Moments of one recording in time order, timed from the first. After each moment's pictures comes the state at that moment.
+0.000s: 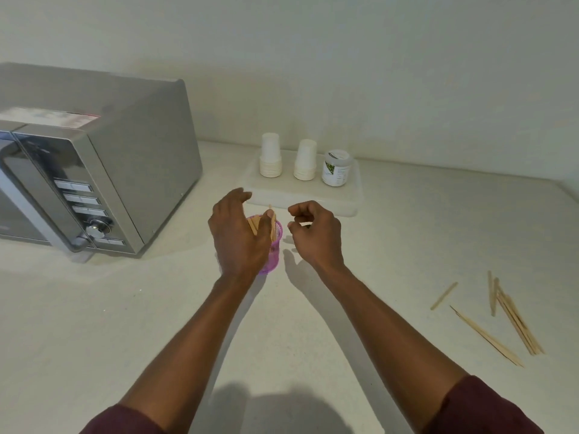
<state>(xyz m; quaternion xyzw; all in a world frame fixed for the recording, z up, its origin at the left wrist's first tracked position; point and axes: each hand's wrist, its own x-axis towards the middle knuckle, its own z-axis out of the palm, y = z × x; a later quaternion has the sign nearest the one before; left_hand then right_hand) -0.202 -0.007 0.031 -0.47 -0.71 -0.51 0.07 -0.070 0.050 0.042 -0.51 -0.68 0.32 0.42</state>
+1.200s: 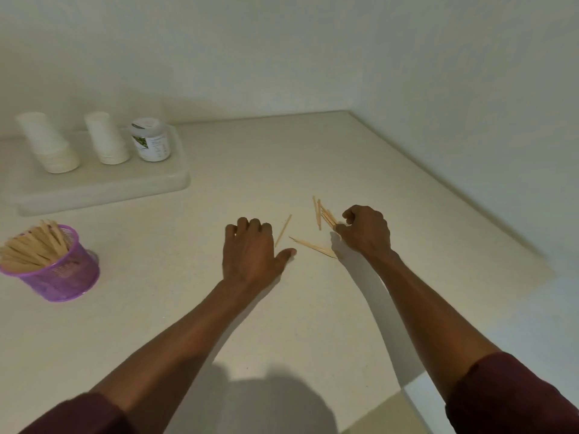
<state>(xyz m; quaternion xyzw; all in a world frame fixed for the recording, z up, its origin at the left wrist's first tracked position) 0.061 0.006 -0.014 -0.81 -0.56 -0.18 0.01 0.308 0.010 0.006 -0.82 -0.51 0.11 0.22</state>
